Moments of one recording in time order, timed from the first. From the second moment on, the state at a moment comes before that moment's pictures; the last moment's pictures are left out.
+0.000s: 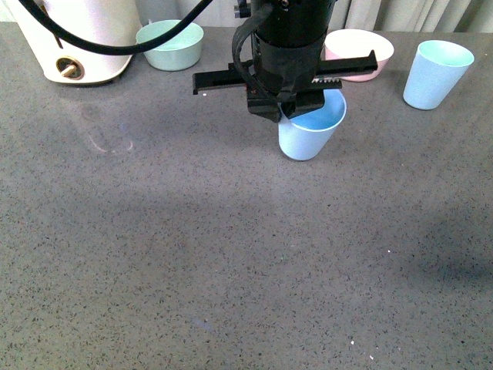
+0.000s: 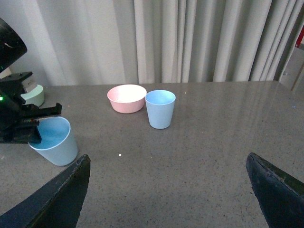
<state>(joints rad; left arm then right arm) -0.62 2.35 1.86 -0.60 -0.18 -0.65 0.00 0.00 0.02 0.00 0.00 0.00</state>
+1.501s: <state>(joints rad) -0.61 2.25 1.83 -0.53 -0.15 -0.62 0.00 0.00 0.02 0.00 0.00 0.00</state>
